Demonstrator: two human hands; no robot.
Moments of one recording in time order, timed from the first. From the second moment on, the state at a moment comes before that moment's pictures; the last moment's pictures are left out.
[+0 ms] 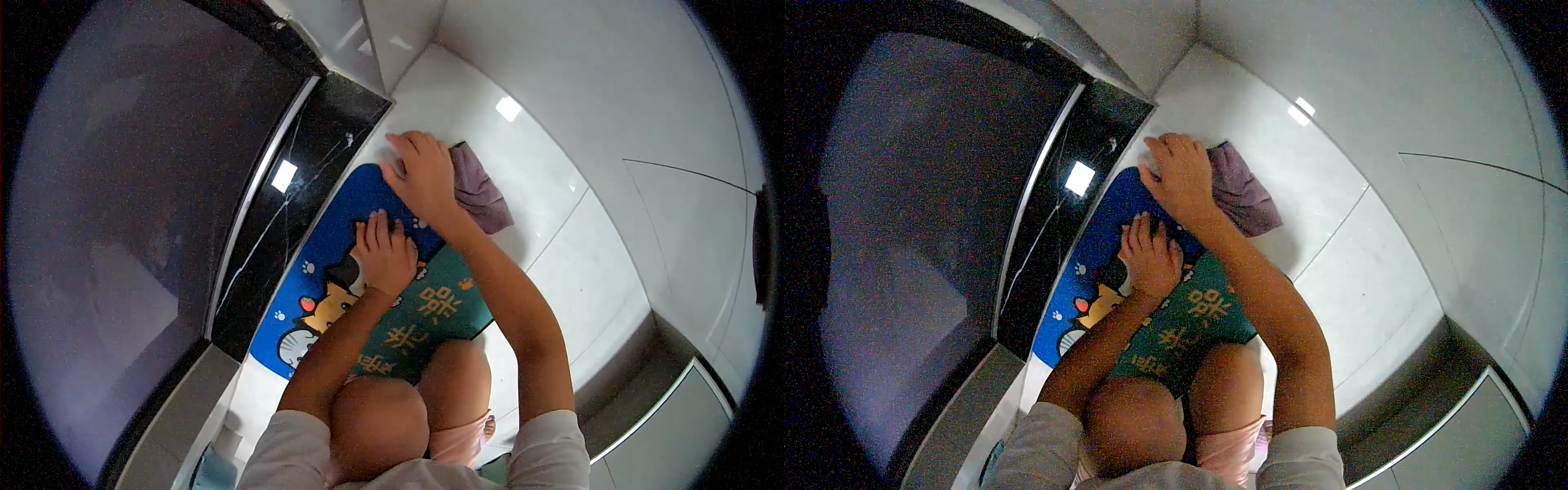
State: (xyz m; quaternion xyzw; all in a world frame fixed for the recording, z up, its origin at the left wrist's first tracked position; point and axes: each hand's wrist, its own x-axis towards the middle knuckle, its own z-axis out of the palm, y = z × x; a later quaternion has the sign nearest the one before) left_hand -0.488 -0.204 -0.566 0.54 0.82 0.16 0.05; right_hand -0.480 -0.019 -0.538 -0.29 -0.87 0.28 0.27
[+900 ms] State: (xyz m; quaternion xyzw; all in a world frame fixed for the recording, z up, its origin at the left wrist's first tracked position) left_hand -0.514 -0.213 -0.558 0.59 0.80 0.13 0.04; right_hand -0.592 -0.012 -0.547 -0.29 -0.95 0.09 0.10
